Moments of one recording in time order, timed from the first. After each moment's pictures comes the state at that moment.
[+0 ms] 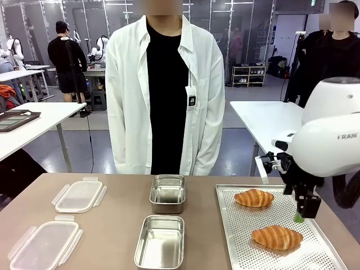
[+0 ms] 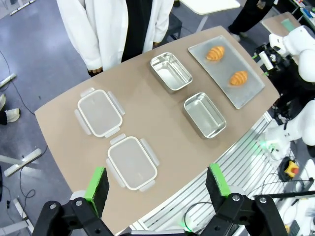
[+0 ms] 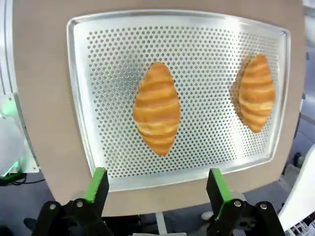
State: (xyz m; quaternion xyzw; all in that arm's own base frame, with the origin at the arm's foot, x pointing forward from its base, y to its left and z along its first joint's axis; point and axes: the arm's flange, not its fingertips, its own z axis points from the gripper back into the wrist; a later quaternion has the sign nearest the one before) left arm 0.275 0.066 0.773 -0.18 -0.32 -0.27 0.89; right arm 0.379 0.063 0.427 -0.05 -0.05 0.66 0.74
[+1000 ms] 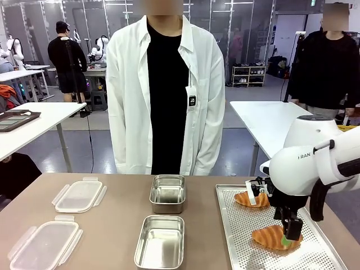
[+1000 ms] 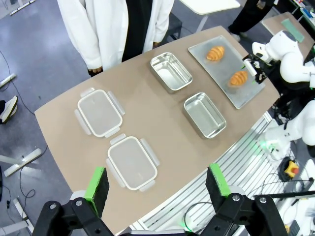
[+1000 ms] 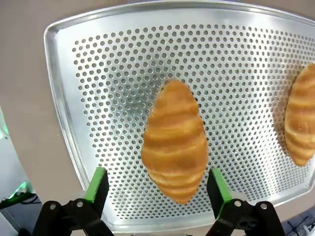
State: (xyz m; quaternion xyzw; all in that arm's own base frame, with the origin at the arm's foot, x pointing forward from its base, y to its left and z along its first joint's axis) left arm 0.275 0.066 0.773 -0.18 -0.32 -0.27 0.89; right arm 0.402 0.071 0.340 0.01 -0.01 0.64 0.77
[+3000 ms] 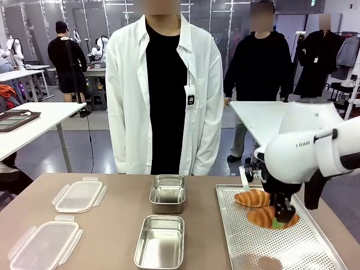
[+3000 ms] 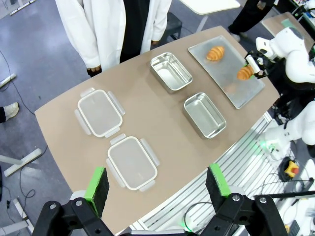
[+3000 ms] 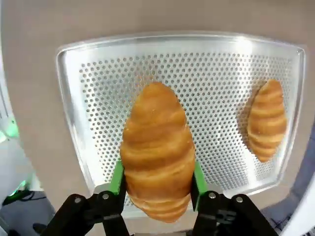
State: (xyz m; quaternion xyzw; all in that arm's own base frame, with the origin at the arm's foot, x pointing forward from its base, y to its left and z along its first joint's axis) left arm 0.275 0.066 0.773 -0.18 -0.32 -0.27 0.89; right arm 0.397 0.105 0.409 -0.02 -0.04 0.66 0.75
